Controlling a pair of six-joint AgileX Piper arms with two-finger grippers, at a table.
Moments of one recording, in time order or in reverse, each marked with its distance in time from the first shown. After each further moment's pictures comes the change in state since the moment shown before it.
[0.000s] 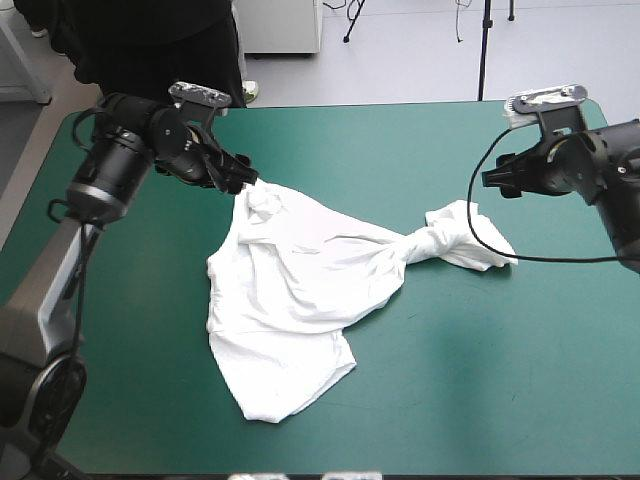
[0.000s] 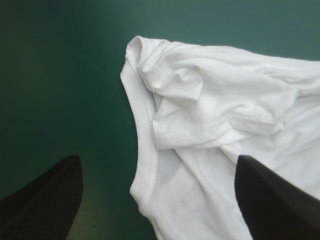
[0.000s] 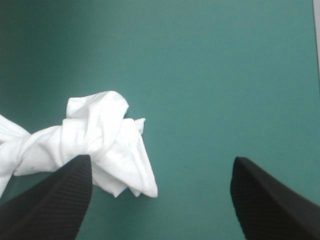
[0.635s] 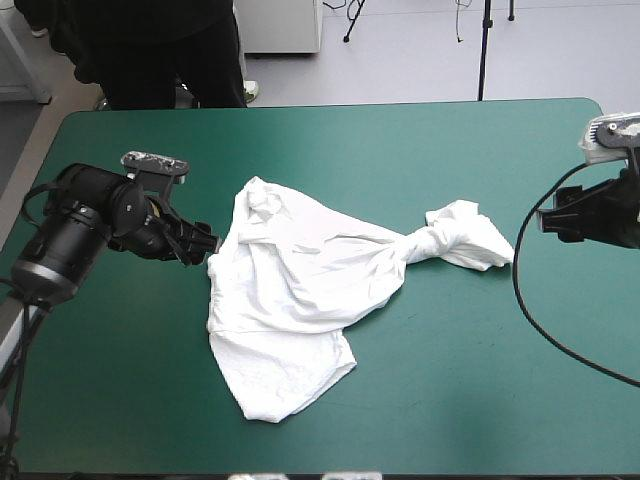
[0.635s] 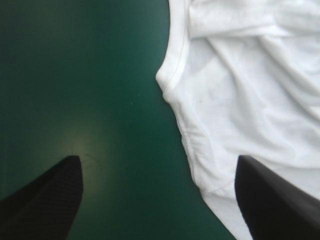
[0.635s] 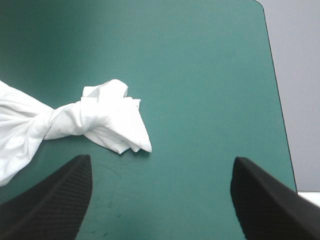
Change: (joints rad) left arm 0.020 -0.303 0.469 0.077 0.007 -0.144; right arm 0.000 -0.356 0.022 0.005 0.190 0.000
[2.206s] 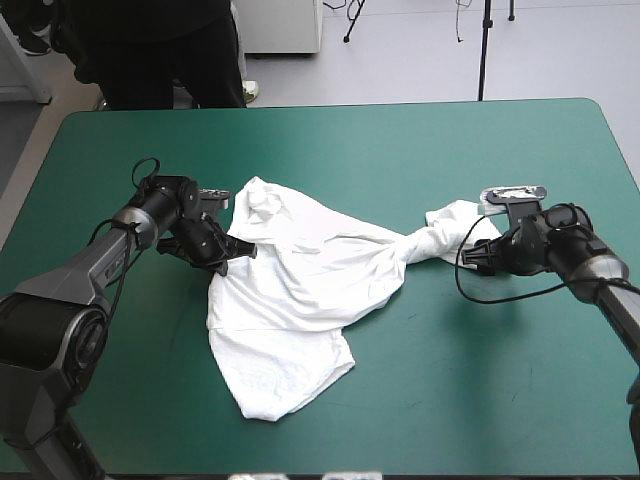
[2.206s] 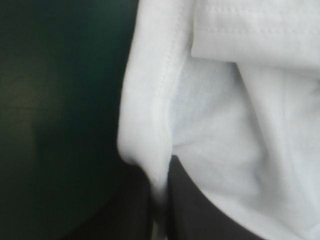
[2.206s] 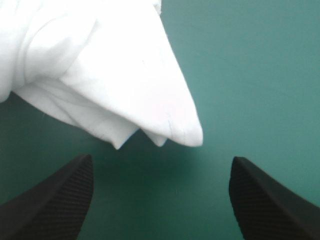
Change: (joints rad) left arm 0.099 0.472 0.030 -0.227 -0.240 0.100; right arm -0.003 0.429 0.493 -0.004 -0.512 0.140
